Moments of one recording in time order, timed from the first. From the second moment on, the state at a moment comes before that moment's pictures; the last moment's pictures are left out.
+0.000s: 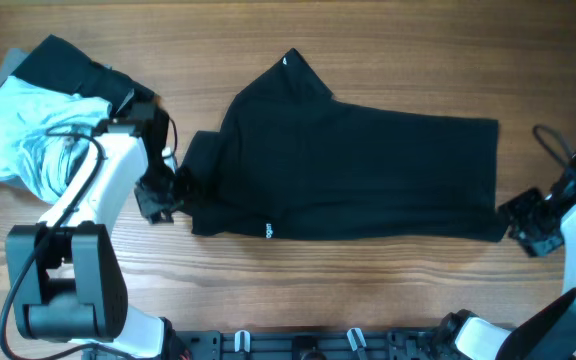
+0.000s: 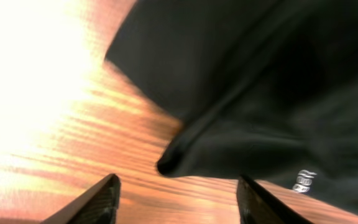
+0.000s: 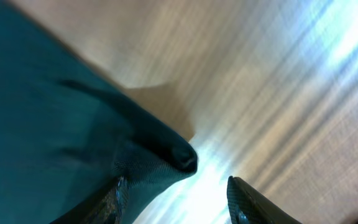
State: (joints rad) left arm -0.02 1.70 1.13 -1.15 0.17 -0.42; right arm -0.59 1.40 0.91 -0.93 -0.02 0.46
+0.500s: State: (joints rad) left arm -0.16 1.71 1.46 -0.69 0.34 -0.15; right arm -0.59 1.40 1.06 -0.99 -0.43 0.24
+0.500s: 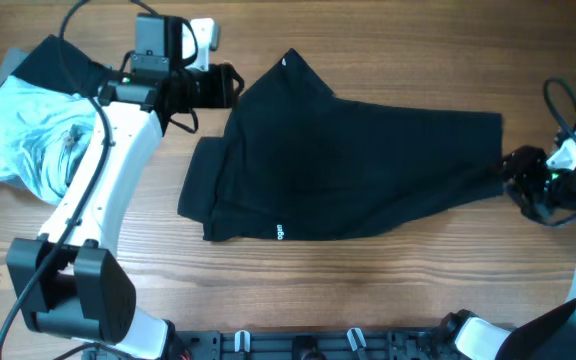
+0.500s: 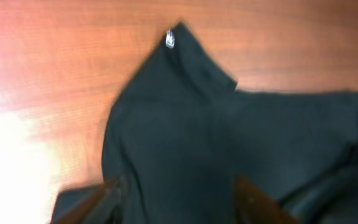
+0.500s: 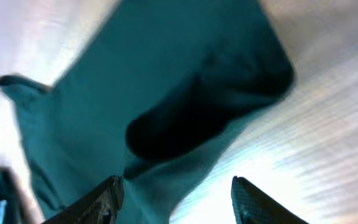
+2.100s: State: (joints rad) left arm -0.16 1.75 1.02 -0.88 0.18 -0.26; right arm -0.47 1.43 0.73 -0.61 -0.19 0.44
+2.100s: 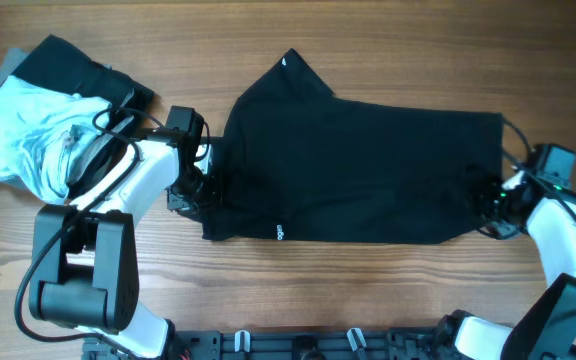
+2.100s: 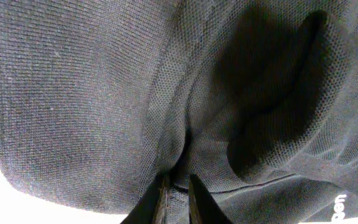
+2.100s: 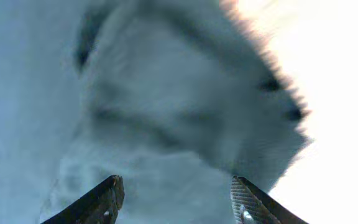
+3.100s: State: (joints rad) left arm -0.16 1.75 1.02 -0.88 0.18 -0.26; right arm -0.65 1.36 0.77 -0.99 0.11 0.53
